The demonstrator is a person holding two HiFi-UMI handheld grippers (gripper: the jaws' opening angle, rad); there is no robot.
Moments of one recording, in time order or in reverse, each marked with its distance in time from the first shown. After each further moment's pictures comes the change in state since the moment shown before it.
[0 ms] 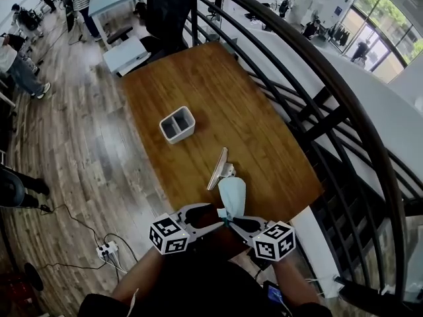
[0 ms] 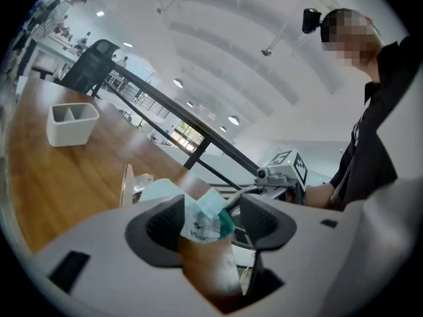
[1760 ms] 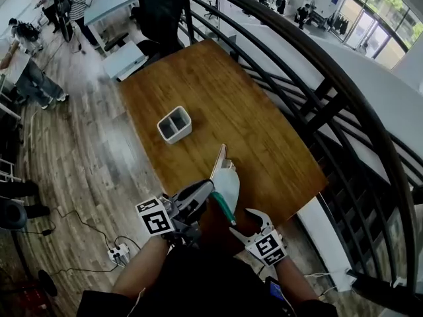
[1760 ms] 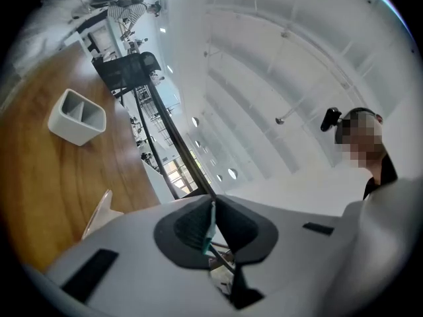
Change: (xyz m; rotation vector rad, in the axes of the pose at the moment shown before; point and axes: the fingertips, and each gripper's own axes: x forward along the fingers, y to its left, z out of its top) left arm -0.013 0.015 0.112 -0.343 -0.434 -0.080; right arm 0.007 -0.035 -0.041 -0.467 -0.070 -0.191
